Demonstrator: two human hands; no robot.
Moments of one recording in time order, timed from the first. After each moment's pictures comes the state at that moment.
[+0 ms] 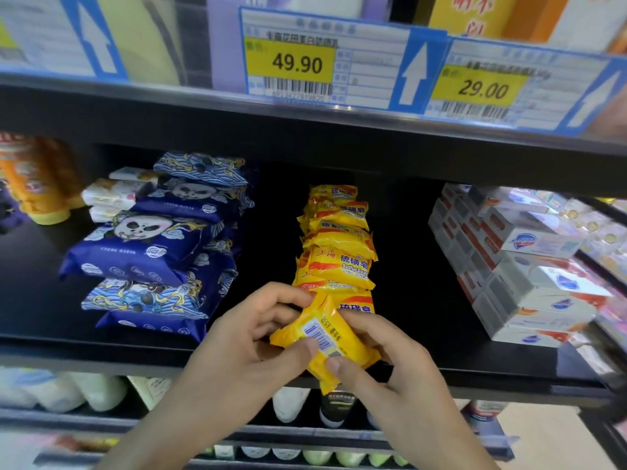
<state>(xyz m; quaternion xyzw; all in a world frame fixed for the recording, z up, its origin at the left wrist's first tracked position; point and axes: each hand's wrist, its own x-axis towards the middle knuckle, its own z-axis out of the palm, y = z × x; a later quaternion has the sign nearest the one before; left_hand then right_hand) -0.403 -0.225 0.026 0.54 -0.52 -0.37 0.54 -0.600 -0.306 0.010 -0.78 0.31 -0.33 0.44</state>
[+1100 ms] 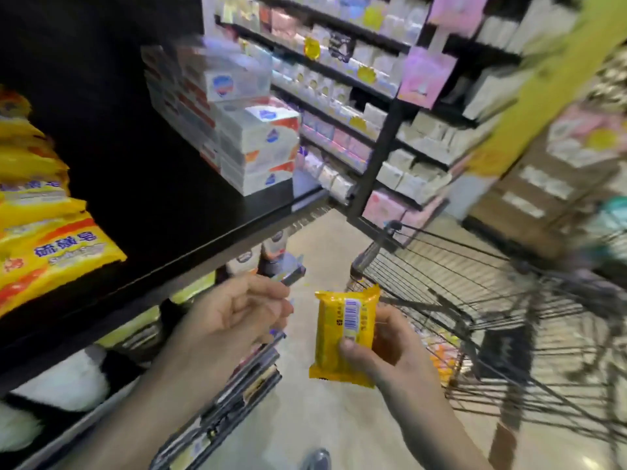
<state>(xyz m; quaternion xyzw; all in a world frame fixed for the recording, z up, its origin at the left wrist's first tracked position) -0.564 -0.259 -0.037 0.40 -0.57 -0.63 0.34 -0.767 -0.153 -0.060 -0.38 0.65 -0.54 0.38</state>
